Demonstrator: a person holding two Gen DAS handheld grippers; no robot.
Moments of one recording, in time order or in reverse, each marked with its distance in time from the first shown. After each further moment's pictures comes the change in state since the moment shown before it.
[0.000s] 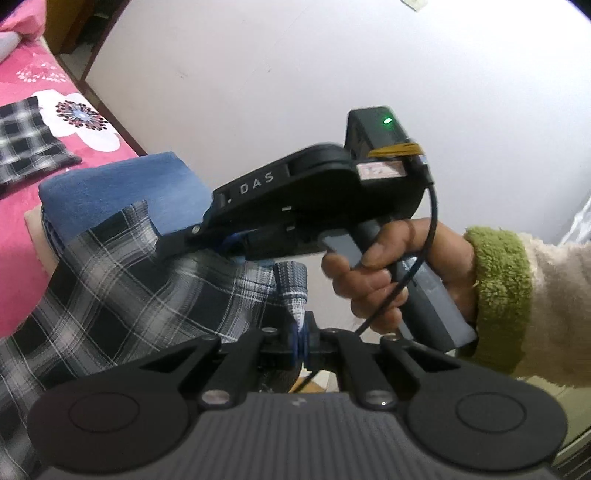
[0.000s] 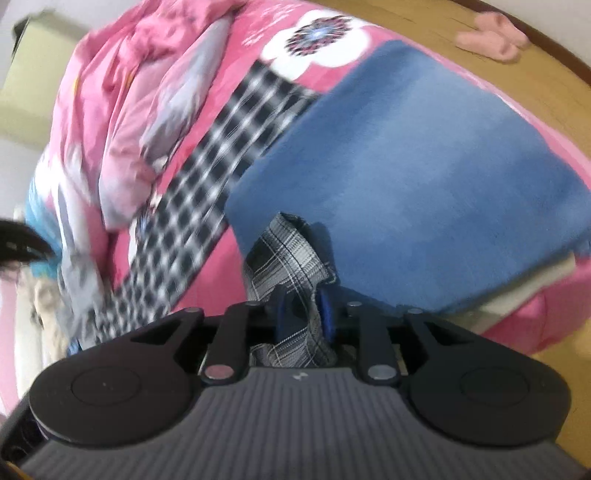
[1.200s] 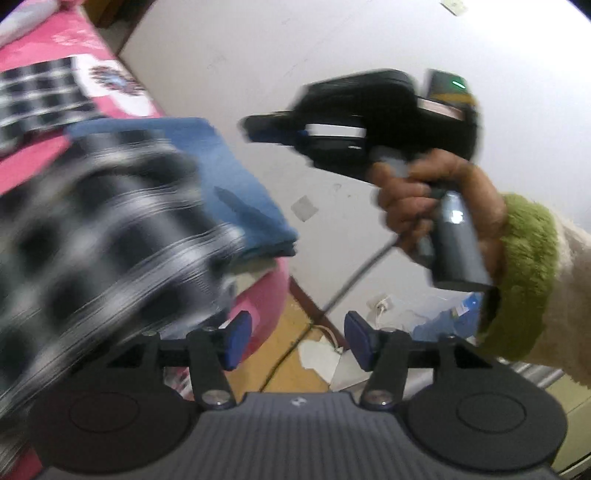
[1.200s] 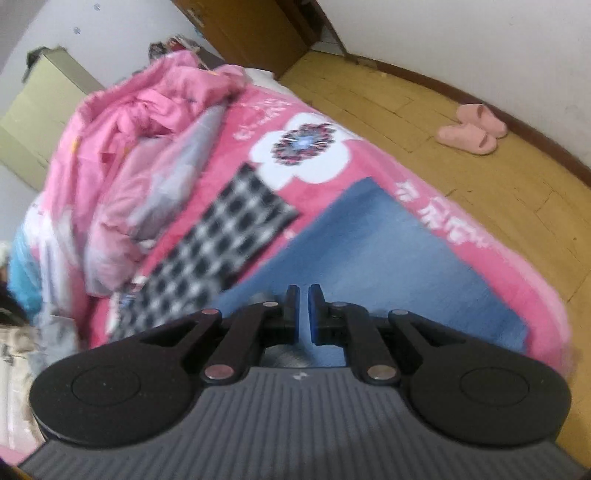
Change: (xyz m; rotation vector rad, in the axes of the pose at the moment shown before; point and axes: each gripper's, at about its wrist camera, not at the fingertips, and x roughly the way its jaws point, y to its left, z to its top) left arm -0.018 0.009 -0.030 -0.118 0.032 0.088; right arm -0.049 -0.012 0.027 -0.014 -0.282 -0.041
